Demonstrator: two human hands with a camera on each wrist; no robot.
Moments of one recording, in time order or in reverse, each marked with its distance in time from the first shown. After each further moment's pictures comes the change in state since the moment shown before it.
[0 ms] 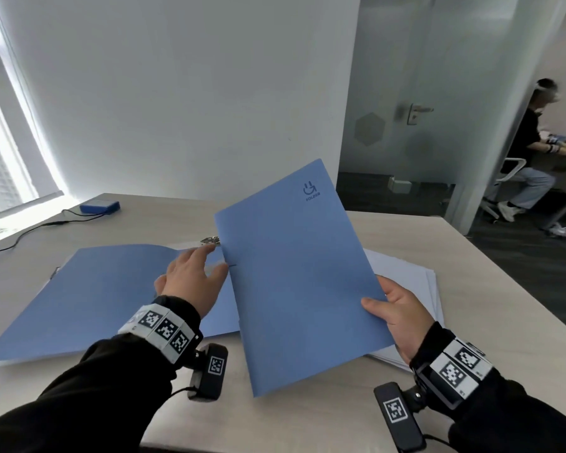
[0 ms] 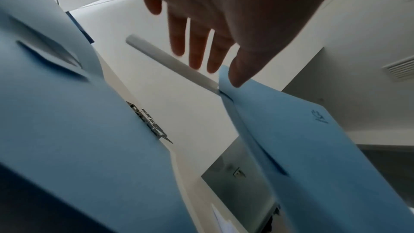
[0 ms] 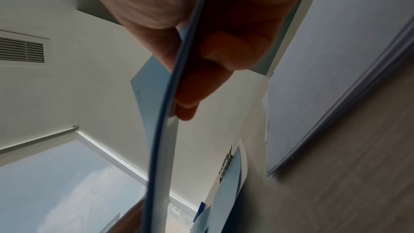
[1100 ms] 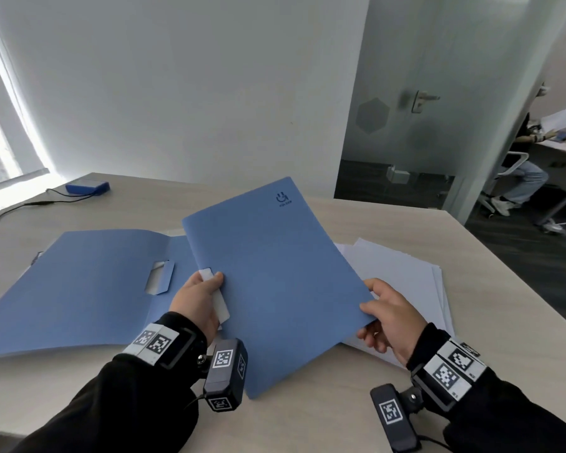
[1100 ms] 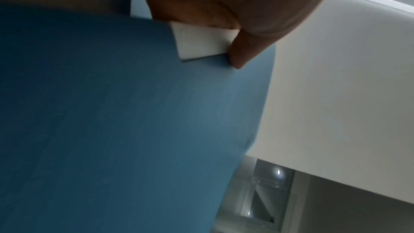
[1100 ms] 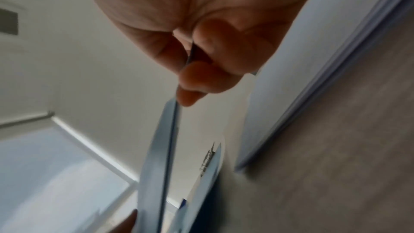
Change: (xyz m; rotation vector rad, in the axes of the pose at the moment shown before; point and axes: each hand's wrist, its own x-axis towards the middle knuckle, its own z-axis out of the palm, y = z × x) left_hand -0.011 -0.006 0.046 -1.459 -0.225 -0.482; right_hand 0.024 0.022 0.006 -0.169 -0.018 0.190
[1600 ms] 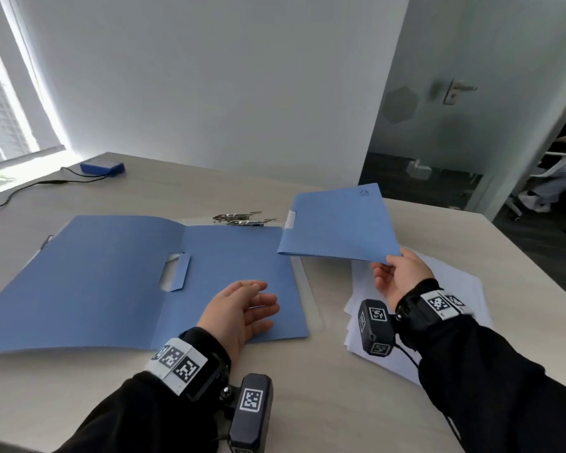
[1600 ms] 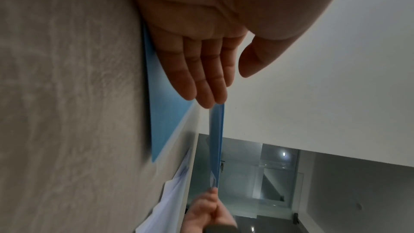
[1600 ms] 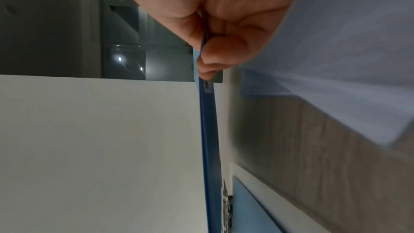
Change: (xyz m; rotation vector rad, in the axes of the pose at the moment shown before) left_hand 0.015 -0.020 -0.007 0.148 -0.083 -0.079; right_hand 0.120 -0.018 0.016 0.471 0.419 0.105
